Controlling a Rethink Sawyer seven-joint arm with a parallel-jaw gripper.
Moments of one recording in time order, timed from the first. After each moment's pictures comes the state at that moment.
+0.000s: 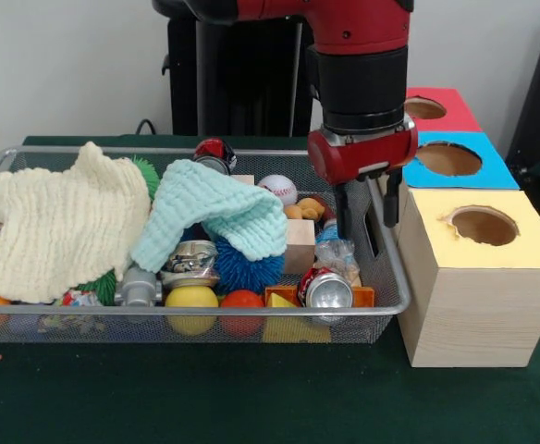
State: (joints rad) arm -0.43 -0.62 0.44 1.65 -0.46 0.45 1.57
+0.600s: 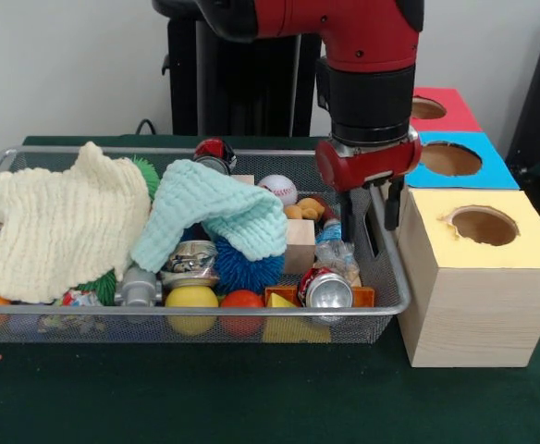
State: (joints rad) arm -0.37 -0.59 0.38 1.64 -0.46 0.46 1.57
